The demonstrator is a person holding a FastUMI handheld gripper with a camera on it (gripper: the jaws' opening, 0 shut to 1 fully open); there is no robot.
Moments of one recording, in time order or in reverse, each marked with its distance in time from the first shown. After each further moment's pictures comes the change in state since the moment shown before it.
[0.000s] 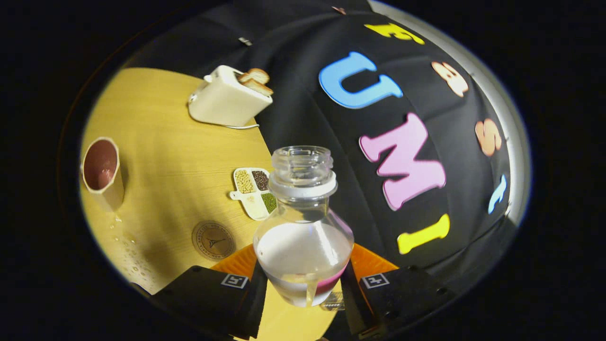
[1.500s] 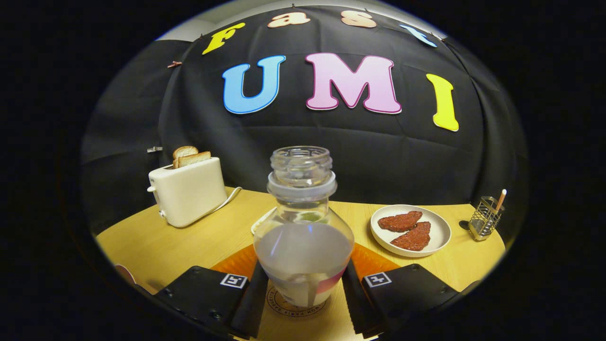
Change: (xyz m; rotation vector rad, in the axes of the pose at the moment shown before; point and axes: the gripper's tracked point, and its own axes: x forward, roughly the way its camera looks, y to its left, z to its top) arm 0.080 0.081 -0.020 0.846 -0.194 0.090
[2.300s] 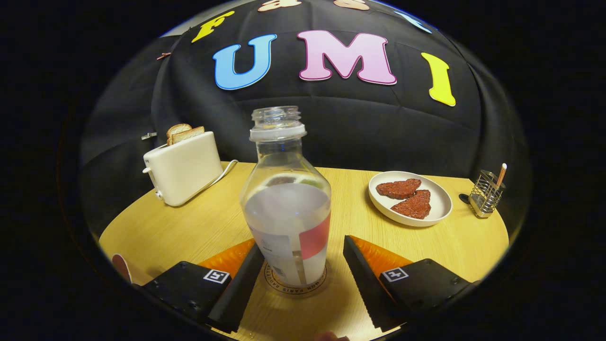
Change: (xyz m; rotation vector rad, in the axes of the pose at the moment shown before) arm -0.023 -0.006 -0.041 0.048 0.174 -0.029
